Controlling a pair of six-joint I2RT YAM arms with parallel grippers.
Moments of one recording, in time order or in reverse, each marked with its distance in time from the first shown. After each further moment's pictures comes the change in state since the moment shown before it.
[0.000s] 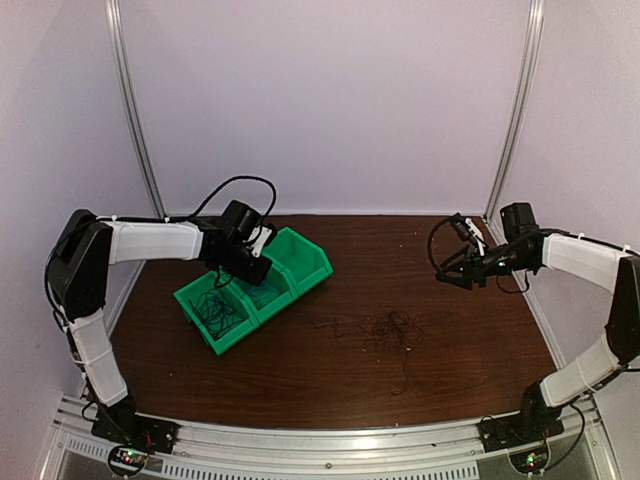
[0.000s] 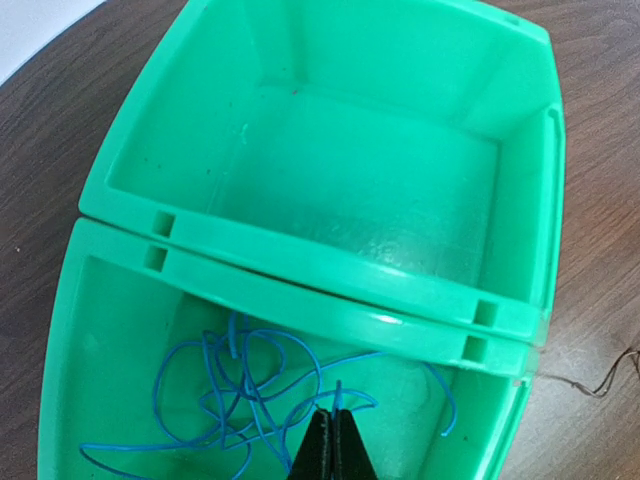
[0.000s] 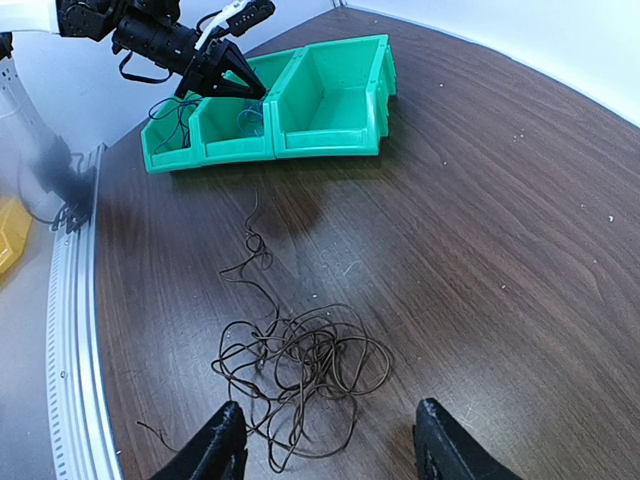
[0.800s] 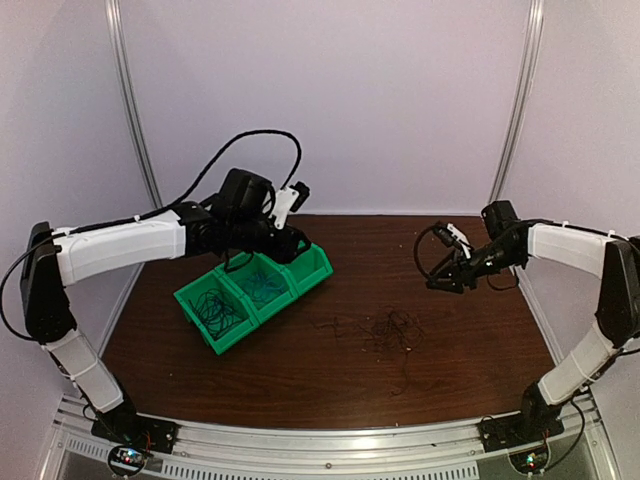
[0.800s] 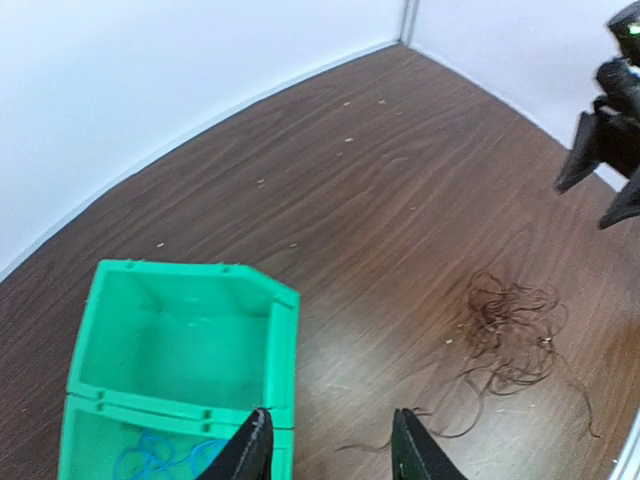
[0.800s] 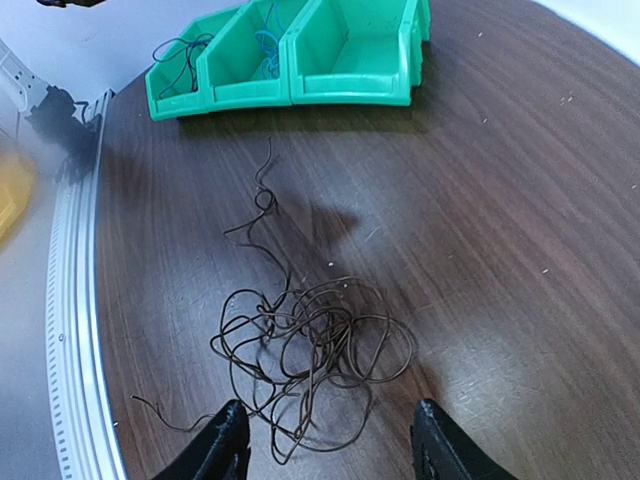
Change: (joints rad) left arm -0.187 -0.202 0.087 0.051 0.032 0.011; right arm 0.074 0.100 0.102 -0.139 0.066 -0.104
